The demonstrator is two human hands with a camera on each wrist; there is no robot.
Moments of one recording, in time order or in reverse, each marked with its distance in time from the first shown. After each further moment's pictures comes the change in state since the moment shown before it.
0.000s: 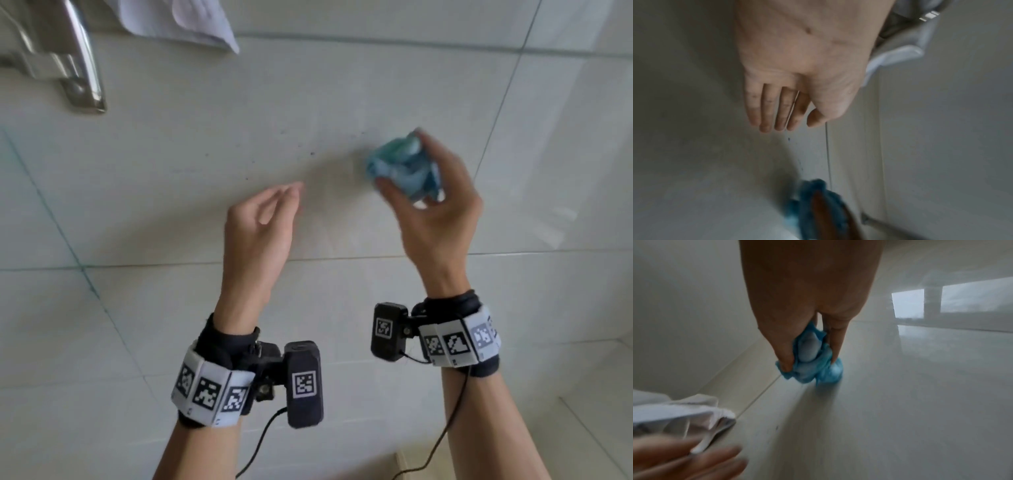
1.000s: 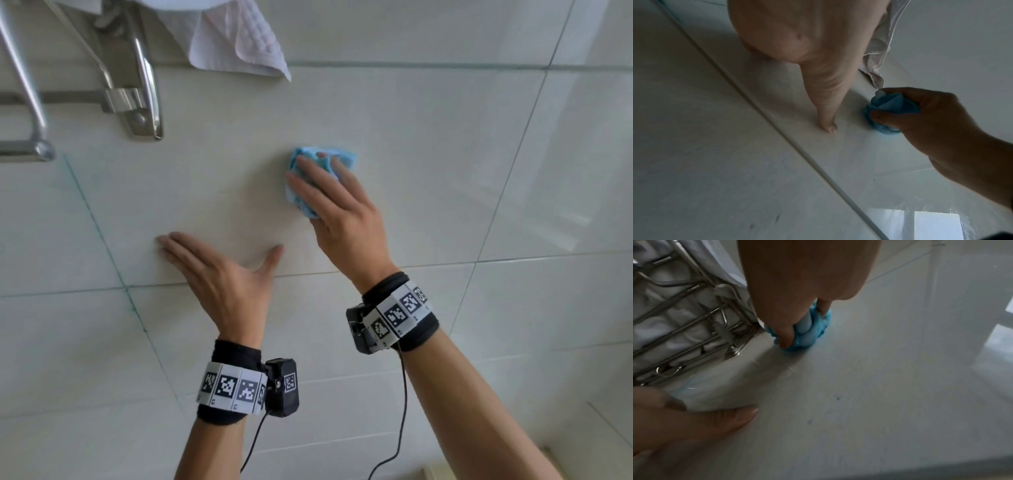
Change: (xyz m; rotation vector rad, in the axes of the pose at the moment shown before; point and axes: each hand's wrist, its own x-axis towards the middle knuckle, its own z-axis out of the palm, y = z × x) left_hand 0.027 -0.106 -0.085 0.766 0.480 0.125; right_hand -0.026 -0.018 0.130 -0.436 -0.174 -0.603
